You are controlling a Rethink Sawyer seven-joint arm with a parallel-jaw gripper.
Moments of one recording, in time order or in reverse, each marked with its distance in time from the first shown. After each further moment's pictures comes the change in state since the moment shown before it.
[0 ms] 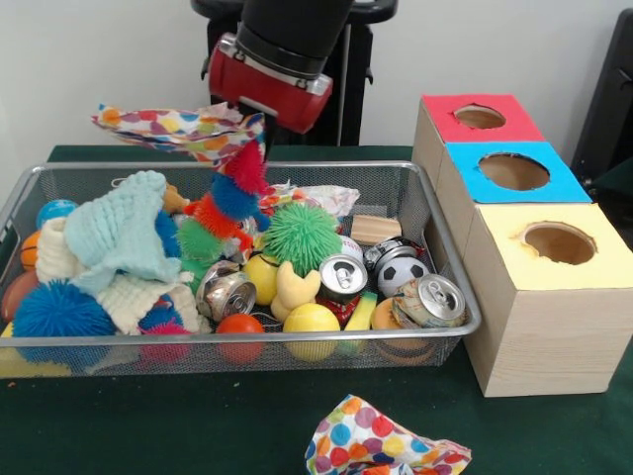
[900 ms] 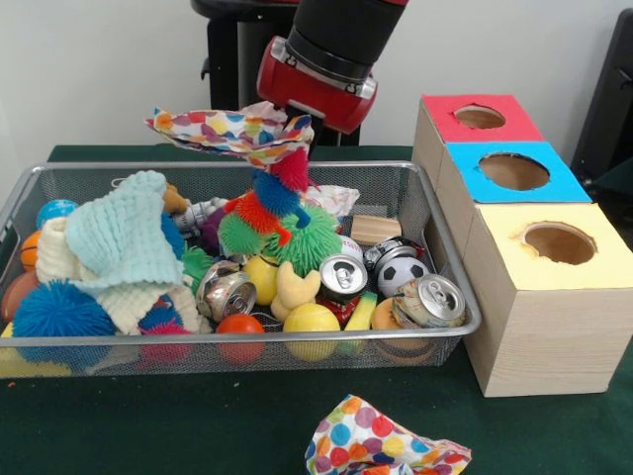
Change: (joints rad) arm 0.056 0.015 0.000 0.000 -0.001 0.046 0.000
